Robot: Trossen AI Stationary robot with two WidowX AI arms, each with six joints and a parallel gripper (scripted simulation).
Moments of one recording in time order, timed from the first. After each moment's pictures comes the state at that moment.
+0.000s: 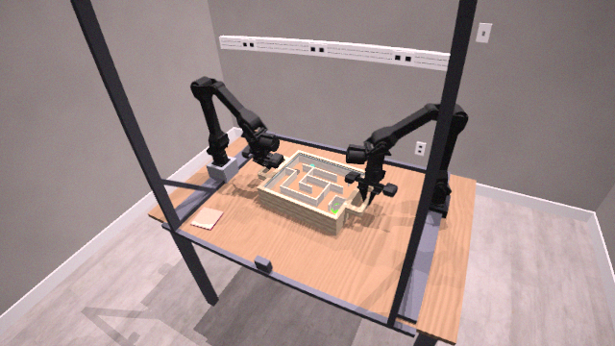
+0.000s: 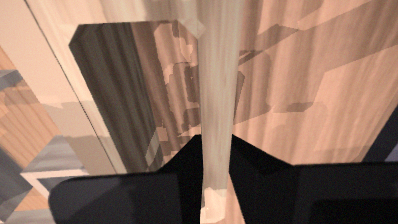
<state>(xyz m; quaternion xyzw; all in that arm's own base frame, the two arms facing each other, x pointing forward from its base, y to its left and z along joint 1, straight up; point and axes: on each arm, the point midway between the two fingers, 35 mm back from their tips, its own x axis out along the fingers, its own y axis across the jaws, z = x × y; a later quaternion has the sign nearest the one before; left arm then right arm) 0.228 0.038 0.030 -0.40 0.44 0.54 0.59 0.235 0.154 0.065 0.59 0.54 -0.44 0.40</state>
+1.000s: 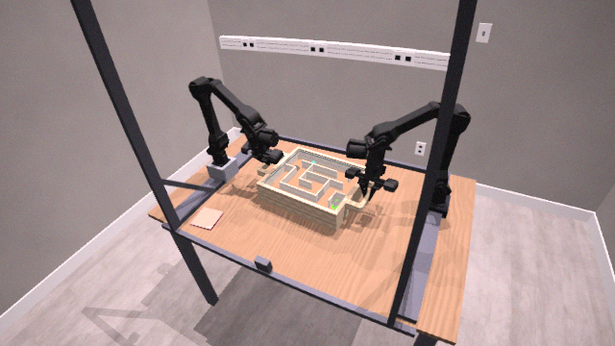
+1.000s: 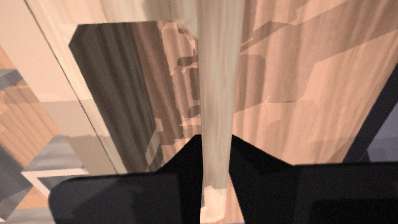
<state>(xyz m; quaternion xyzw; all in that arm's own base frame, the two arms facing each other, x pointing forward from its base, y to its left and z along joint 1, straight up) 0.228 0.038 0.050 -0.40 0.44 0.54 0.59 0.235 0.154 0.087 0.59 0.54 -0.44 0.40</state>
